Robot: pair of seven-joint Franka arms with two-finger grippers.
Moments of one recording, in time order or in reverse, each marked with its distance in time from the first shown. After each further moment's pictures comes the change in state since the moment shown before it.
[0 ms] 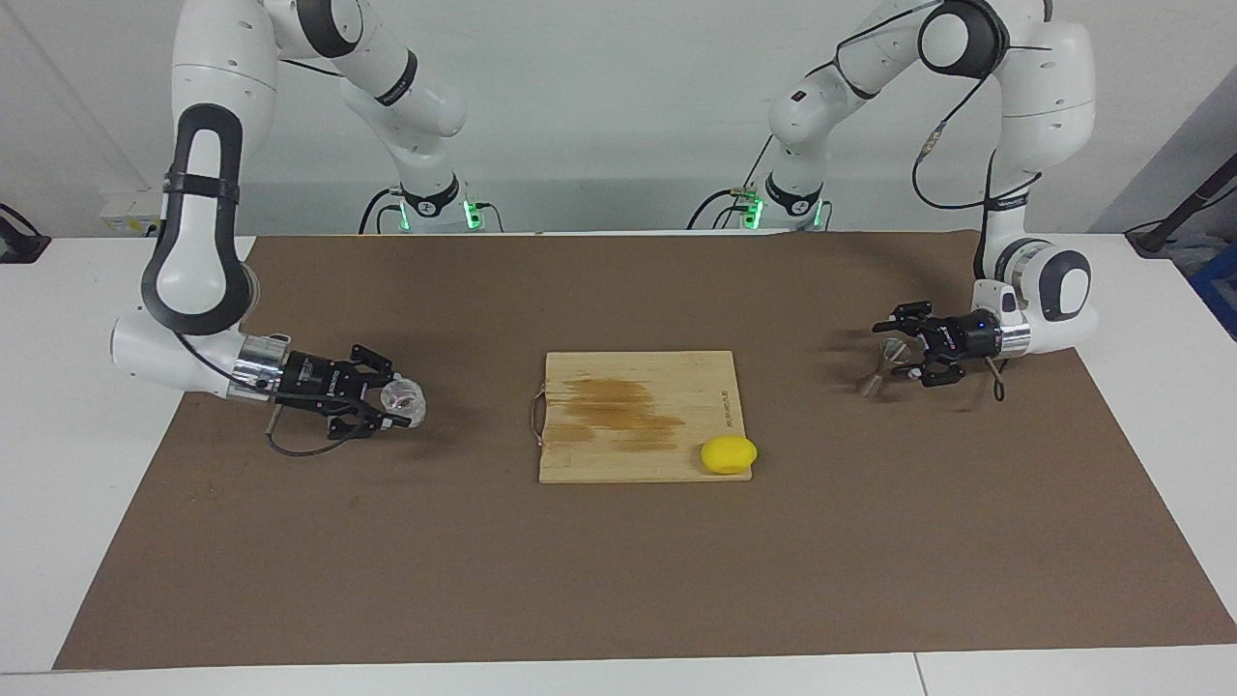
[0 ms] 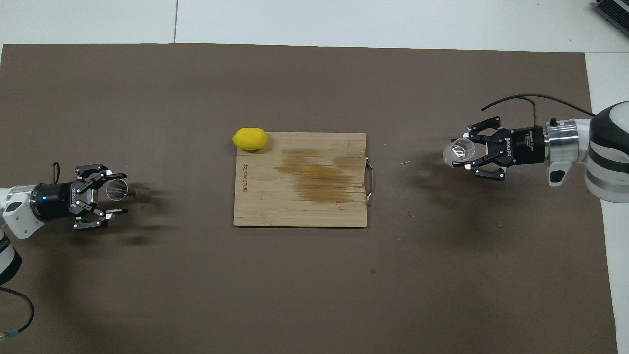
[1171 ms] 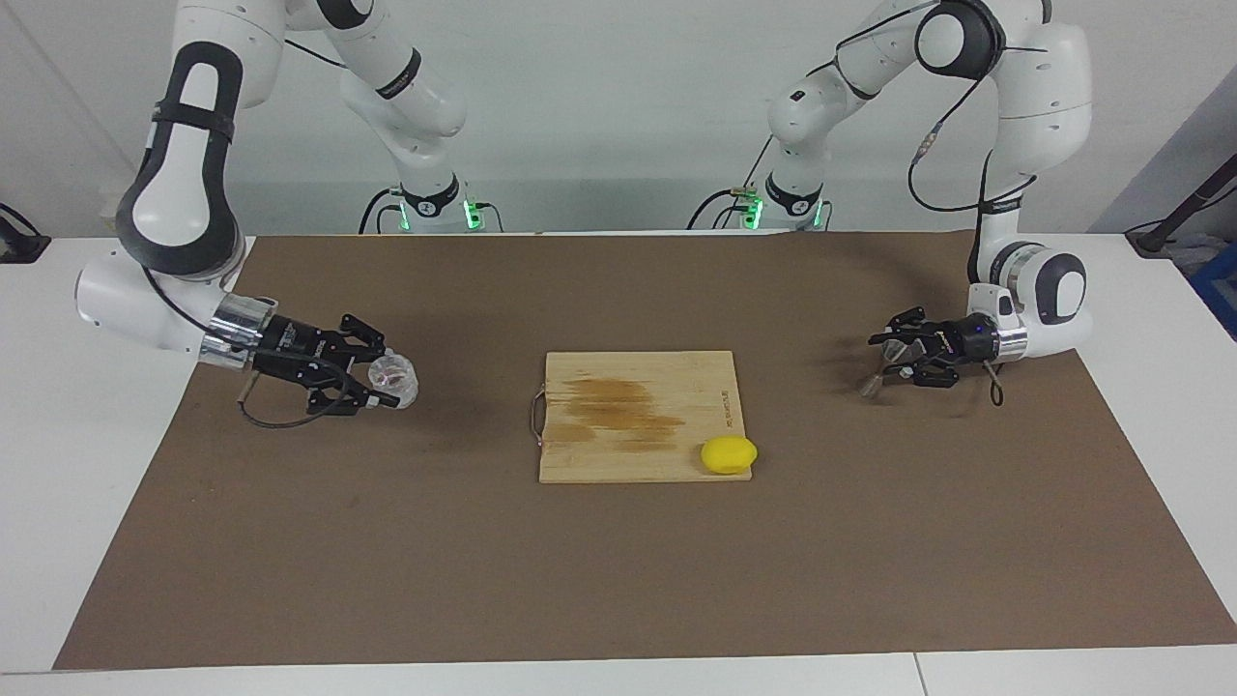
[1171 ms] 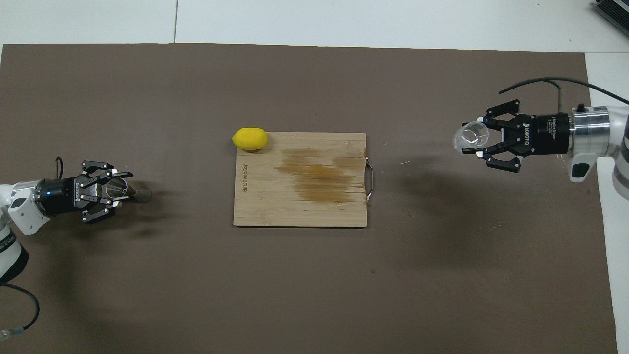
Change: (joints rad) left arm -0.024 0.000 0.000 0.000 -0.053 0.011 0.017; right arm 0.001 -0.129 0.011 0.001 0.036 0.002 0.138
